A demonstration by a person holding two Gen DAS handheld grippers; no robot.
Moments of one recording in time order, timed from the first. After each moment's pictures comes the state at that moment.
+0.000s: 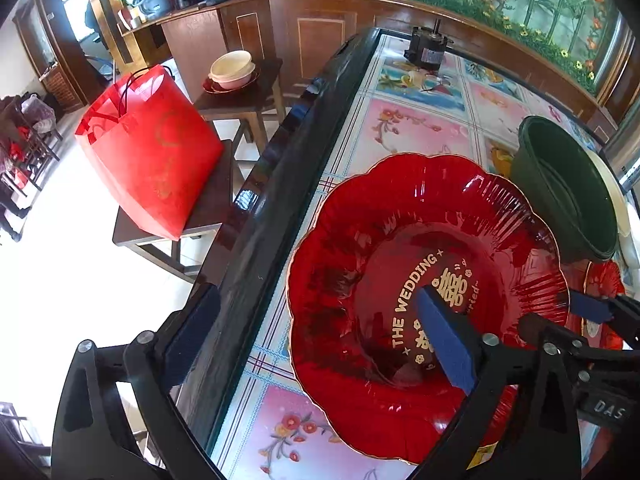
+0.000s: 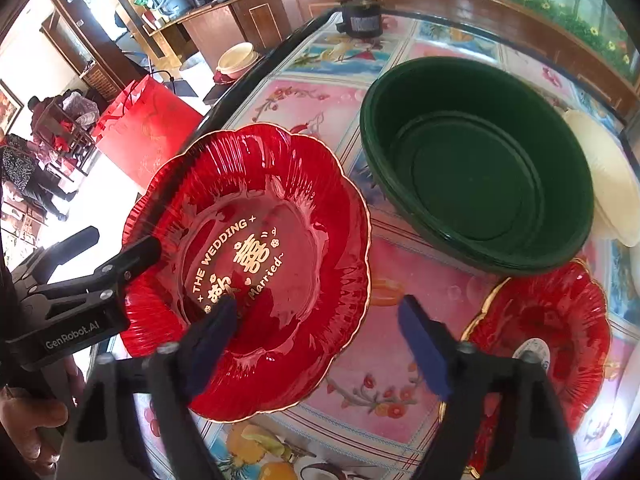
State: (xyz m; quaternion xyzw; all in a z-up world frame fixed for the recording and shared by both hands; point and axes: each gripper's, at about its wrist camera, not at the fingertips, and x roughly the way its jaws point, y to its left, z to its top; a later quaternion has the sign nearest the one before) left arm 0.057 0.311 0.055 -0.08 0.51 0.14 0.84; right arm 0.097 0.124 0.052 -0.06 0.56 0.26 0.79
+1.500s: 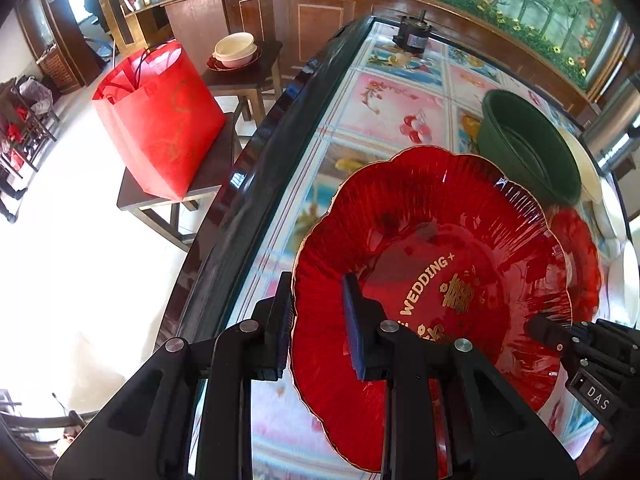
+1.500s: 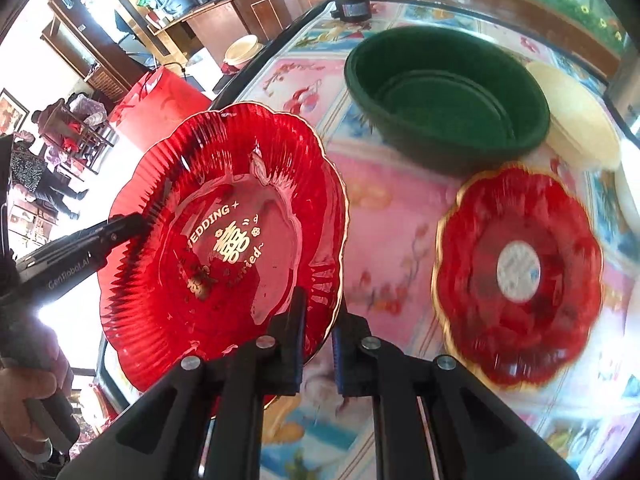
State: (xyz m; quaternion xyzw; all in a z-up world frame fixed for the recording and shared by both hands) left arm -0.015 0.290 0.079 -0.10 0.53 0.13 0.83; right arm 0.053 0.086 0.062 -0.04 0.58 0.27 0.77
